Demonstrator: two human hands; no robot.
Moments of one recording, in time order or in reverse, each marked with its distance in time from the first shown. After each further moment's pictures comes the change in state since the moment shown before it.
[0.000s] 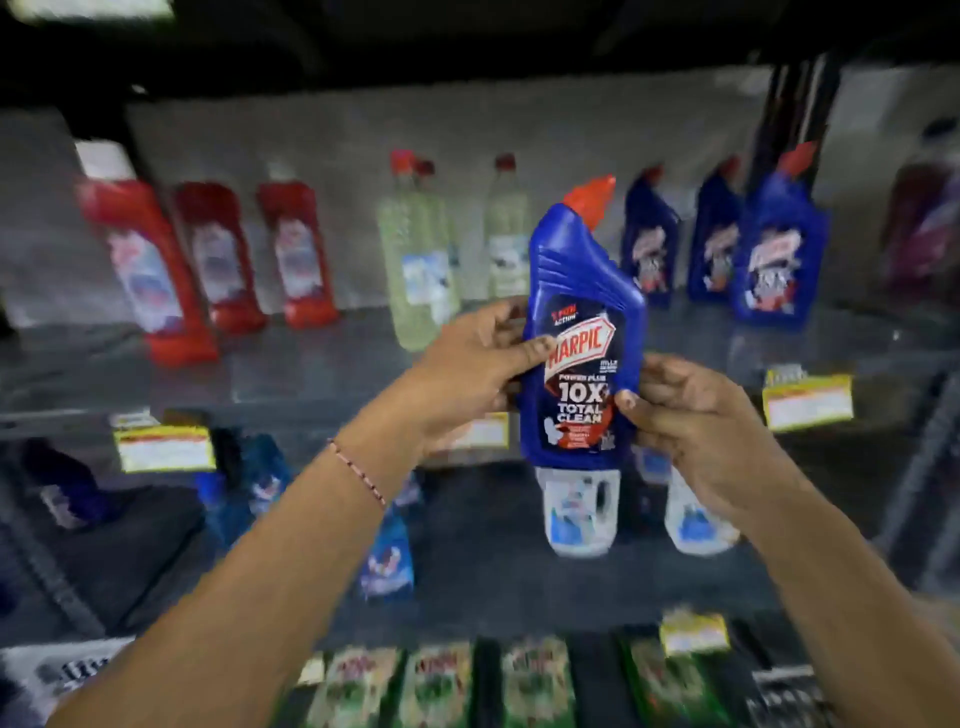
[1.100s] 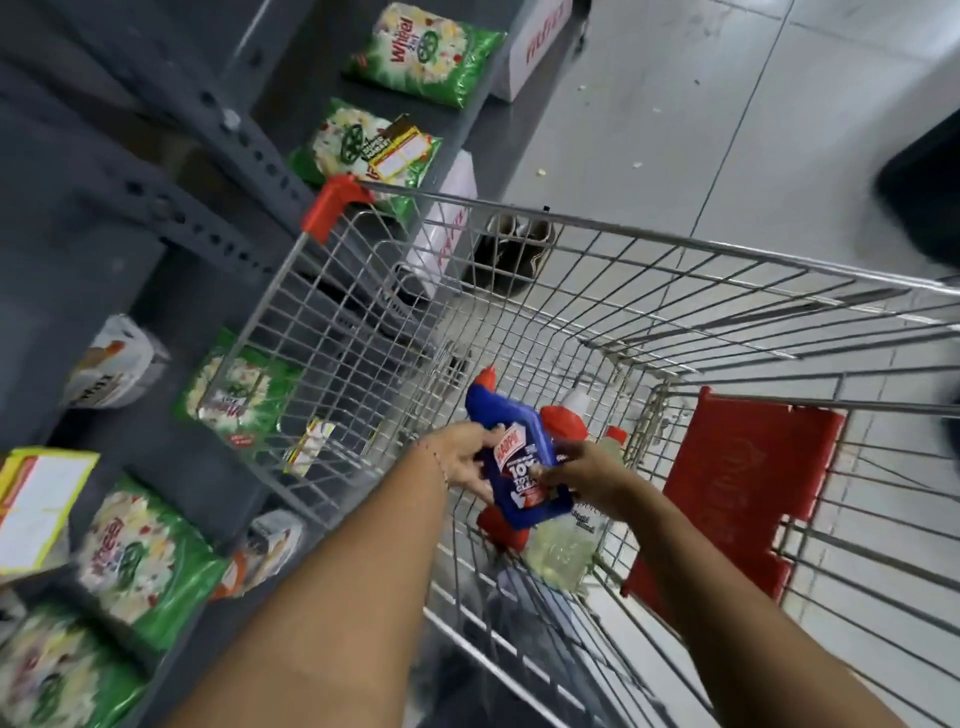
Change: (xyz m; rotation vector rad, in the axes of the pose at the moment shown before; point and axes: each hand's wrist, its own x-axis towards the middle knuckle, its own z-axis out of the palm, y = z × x) left_hand -0.054 -0.569 0.547 0.228 -0.776 -1.787; right_hand -0.455 0.418 -0.397 0.204 0.753 1.312
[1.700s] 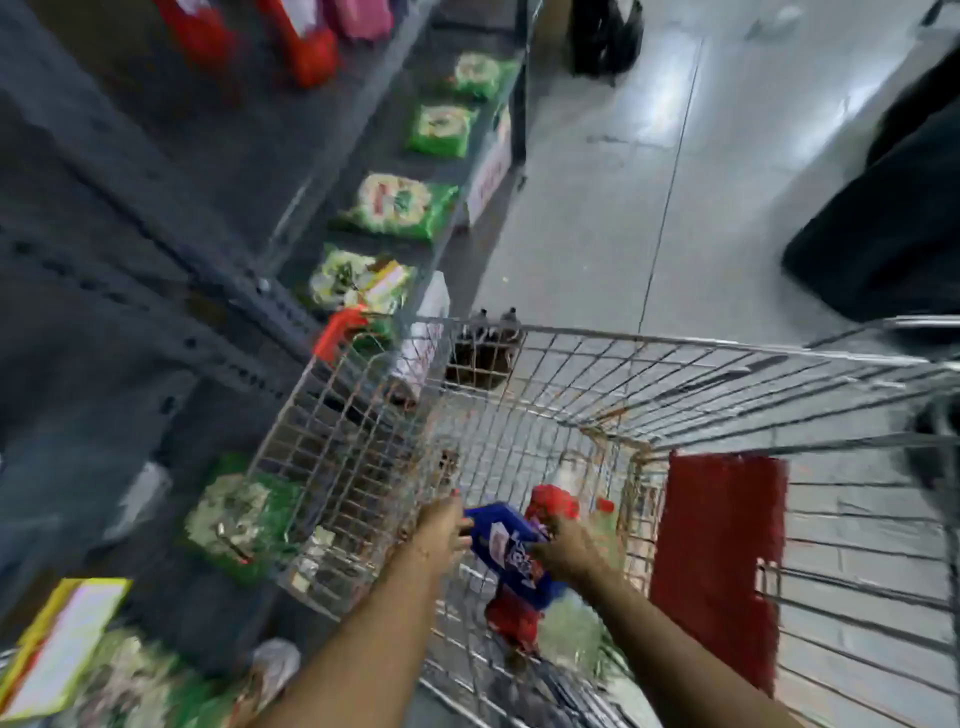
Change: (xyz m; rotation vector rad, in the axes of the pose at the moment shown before) left_hand -0.013 -0.005 -0.013 0.081 0.248 0.304; right_hand -0.008 -0.010 0.042 -0.369 0.386 -0.086
